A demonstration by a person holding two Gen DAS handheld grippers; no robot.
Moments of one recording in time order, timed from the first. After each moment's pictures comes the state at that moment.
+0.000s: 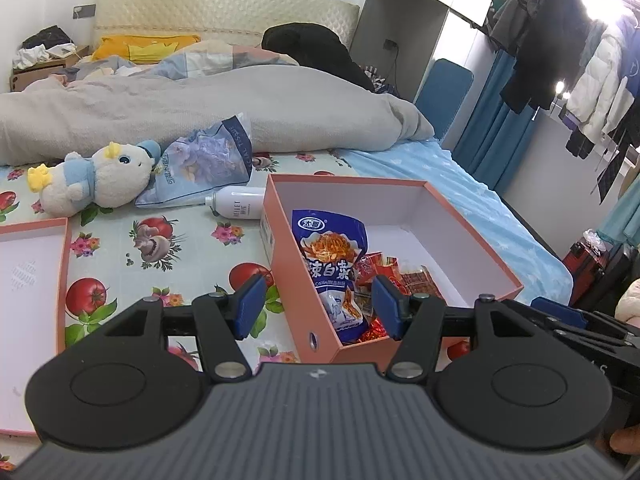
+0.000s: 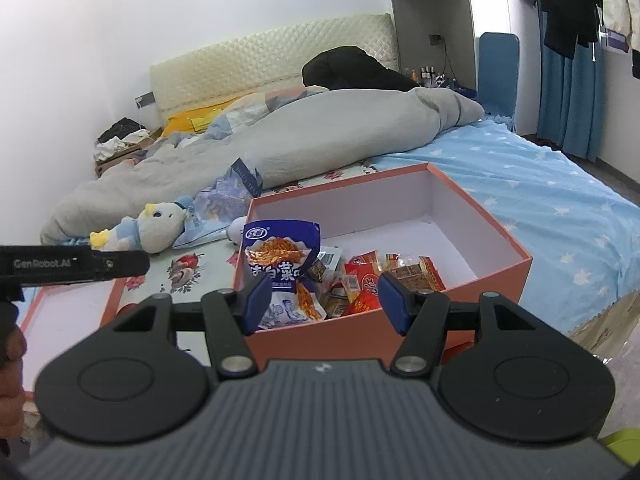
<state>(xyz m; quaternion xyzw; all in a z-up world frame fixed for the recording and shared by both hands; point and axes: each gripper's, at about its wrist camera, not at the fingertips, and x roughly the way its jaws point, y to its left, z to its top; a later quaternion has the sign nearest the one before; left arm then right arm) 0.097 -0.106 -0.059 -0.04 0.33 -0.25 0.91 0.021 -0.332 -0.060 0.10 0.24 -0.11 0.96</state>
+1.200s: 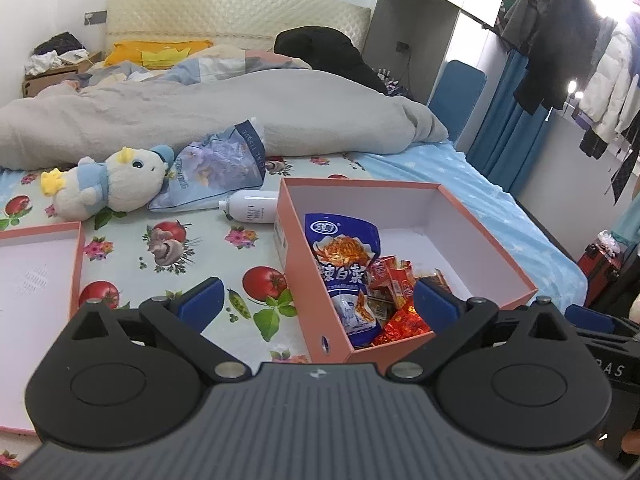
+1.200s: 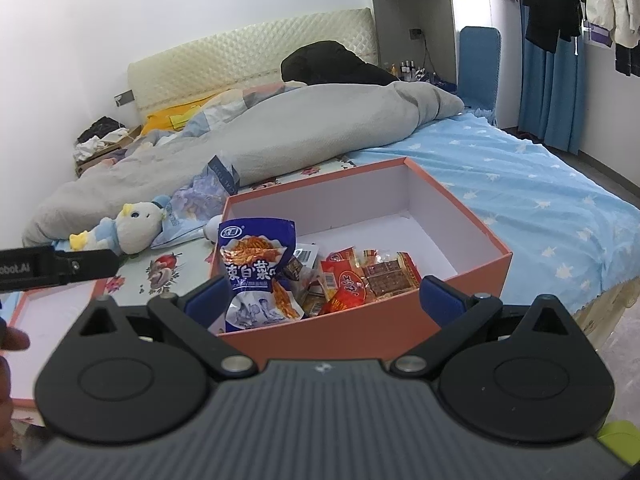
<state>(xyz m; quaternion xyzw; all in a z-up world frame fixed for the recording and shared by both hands) 0.095 -0.110 -0.058 -0.02 0.33 -0.23 0.92 0.025 -0.341 -0.063 0.11 0.25 -0.14 0.95</state>
